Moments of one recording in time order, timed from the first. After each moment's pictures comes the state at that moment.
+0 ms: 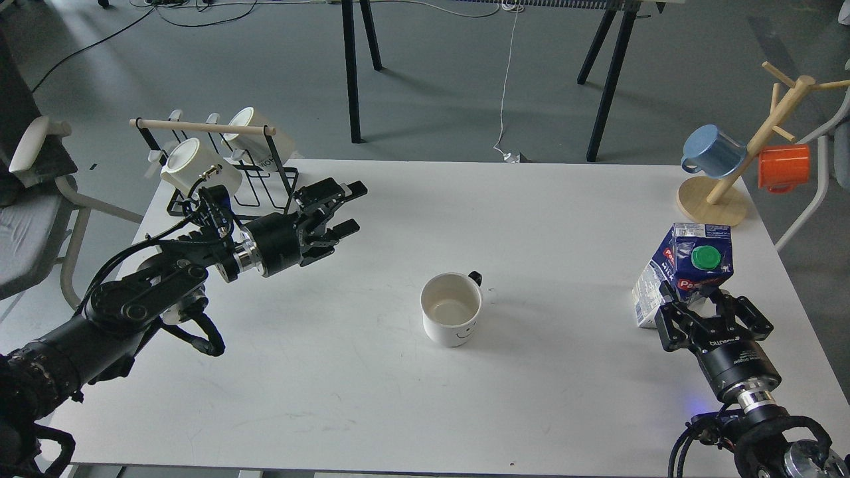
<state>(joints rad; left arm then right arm) -0.65 0.35 -0.53 -0.74 0.87 -0.49 -0.49 -0.05 -0.34 1.14 1.10 0.67 0.49 -0.07</state>
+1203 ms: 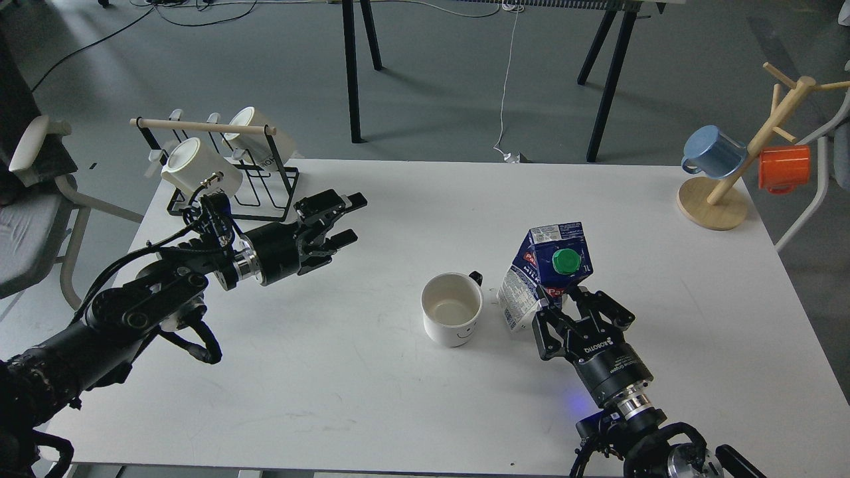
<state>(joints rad) -0.63 0.35 -0.53 -0.73 0.90 -0.48 -0.49 -0.04 -0.10 1.01 1.21 0.46 0.49 -0.07</state>
